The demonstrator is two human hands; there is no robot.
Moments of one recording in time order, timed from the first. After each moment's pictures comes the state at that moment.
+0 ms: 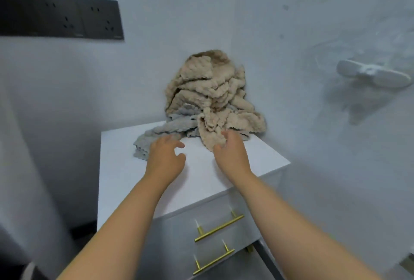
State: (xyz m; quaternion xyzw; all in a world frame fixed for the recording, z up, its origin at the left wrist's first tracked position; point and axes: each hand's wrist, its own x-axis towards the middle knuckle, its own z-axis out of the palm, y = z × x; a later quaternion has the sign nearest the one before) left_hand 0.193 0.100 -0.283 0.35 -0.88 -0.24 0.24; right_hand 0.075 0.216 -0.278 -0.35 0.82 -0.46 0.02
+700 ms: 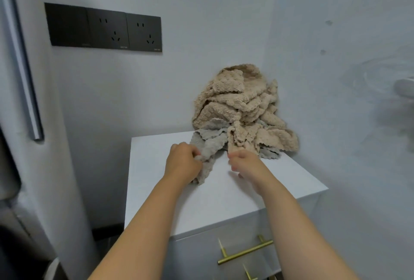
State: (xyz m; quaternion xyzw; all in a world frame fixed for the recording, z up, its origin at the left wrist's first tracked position) left_hand 0.193 0.065 -0.275 0.37 -0.85 -0.27 0.27; right_hand 0.069 0.181 -0.266 -0.34 0.77 -0.48 0.25
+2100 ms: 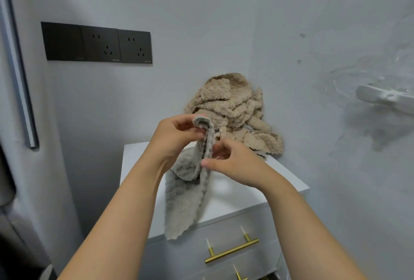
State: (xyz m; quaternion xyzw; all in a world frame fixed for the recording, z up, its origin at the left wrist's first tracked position) left_hand 0.218 0.110 -0.186 0.14 -0.65 -0.64 0.39; right_hand 0.104 0.230 -0.205 -0.50 0.75 -0.40 0.17
